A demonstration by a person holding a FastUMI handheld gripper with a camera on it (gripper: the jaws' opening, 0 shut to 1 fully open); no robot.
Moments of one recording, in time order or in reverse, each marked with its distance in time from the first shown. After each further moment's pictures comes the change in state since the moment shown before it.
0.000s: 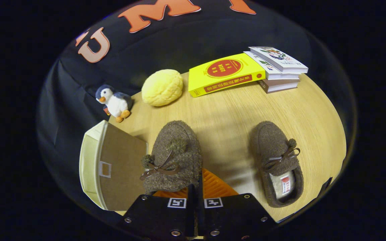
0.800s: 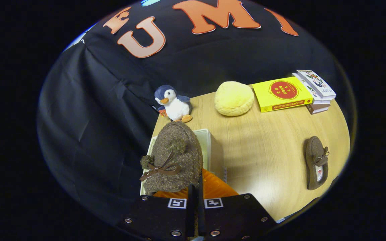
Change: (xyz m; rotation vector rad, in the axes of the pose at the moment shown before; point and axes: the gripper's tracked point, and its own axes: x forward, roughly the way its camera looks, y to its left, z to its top) arm -0.035 0.211 0.006 -0.090 -0.020 0.147
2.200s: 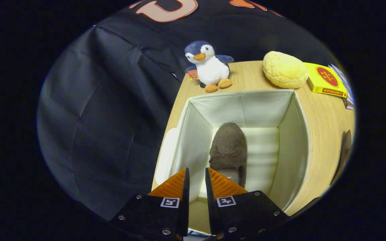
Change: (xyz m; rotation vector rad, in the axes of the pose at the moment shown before) arm 0.071 0.099 -0.060 -0.105 0.192 0.157
